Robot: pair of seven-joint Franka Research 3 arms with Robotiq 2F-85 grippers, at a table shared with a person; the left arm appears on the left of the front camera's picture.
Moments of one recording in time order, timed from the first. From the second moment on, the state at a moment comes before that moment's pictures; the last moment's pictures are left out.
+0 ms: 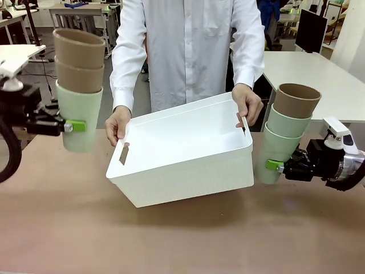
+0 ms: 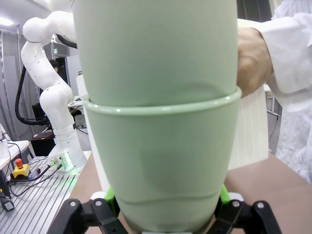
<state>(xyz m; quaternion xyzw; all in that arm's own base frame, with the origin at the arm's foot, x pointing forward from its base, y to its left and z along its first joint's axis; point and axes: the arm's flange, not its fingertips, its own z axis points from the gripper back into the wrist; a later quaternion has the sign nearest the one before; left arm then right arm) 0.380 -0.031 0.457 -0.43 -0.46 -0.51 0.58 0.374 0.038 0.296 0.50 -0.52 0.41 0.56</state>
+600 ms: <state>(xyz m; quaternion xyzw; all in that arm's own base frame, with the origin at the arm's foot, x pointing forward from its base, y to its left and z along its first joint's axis) 0.386 -0.172 0.494 -0.34 -0.32 -0.58 0.67 0.374 0.038 0.296 0.50 -0.52 0.41 0.56</state>
